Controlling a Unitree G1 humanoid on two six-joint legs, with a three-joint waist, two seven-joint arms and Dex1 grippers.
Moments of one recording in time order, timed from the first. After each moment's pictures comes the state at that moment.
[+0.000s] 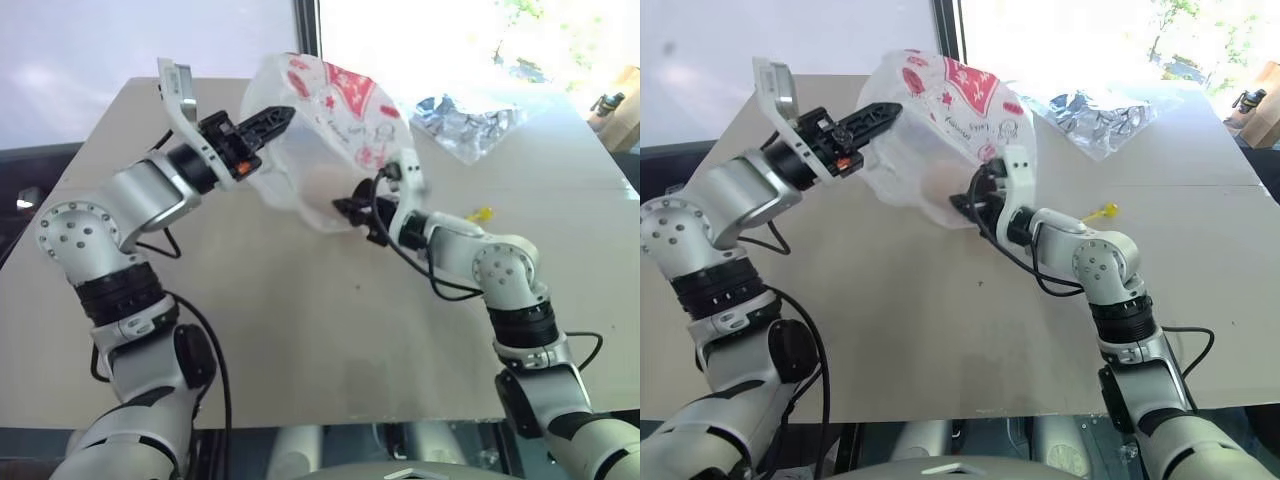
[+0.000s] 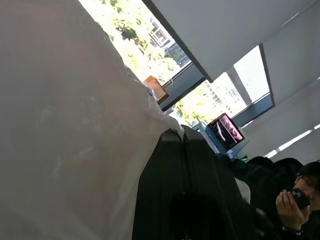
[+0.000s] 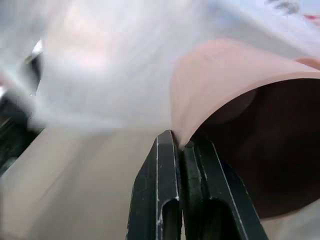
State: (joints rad) left arm -0.78 0.49 0.52 -0.01 -1.55 1.26 0.13; right arm -0.70 -0.15 0.05 -0.10 0.91 0.90 0.00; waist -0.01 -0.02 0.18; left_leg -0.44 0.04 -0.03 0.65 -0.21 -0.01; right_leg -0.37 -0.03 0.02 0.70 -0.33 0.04
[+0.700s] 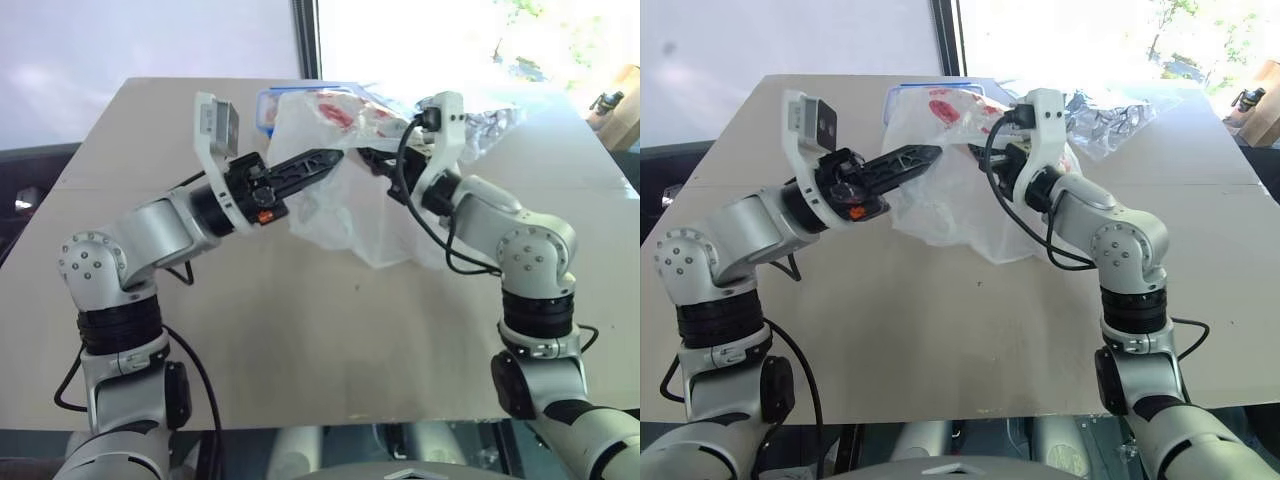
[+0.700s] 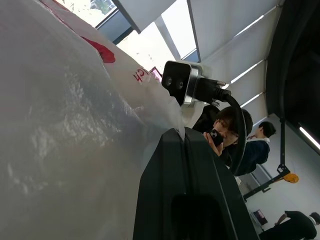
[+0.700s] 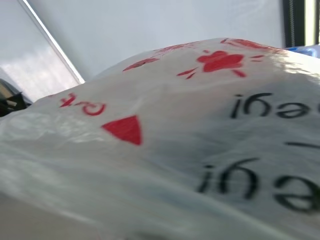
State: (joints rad) left arm -0.61 0.56 0.32 -0.15 -1.95 1.17 0.06; right arm -0.78 -0.19 -0.01 -0.25 0.79 0.92 0.06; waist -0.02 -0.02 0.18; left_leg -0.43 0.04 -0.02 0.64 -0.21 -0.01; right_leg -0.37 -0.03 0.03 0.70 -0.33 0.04
